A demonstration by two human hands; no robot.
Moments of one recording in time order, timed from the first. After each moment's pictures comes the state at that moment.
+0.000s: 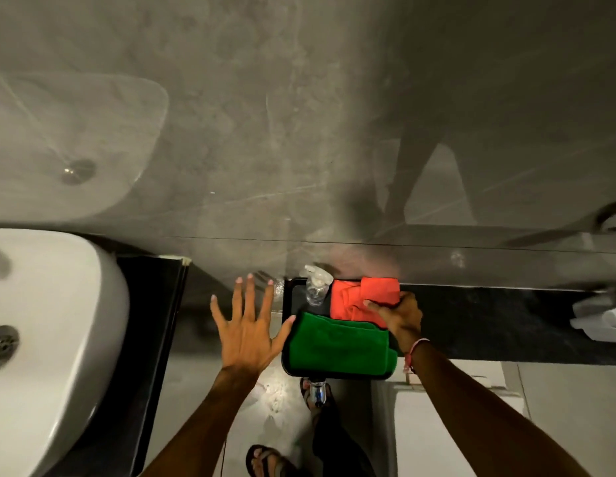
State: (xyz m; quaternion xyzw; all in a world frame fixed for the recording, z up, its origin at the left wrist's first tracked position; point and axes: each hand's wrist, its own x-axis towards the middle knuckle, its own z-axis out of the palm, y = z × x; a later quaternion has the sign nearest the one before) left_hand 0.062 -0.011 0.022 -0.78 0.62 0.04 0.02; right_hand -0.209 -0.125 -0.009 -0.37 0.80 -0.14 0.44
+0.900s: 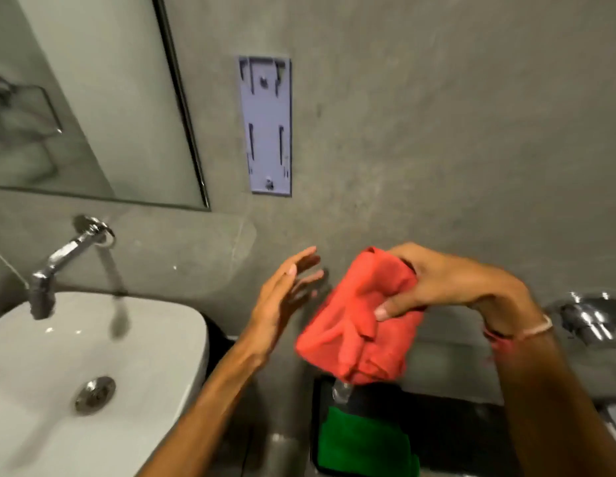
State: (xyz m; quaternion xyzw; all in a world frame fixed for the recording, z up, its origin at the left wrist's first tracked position) left_hand 0.096 -0.010 0.328 -0.41 0.42 0.51 -0.63; right_hand -0.123 -0.109 0.427 -0.85 0.30 -0.04 0.43
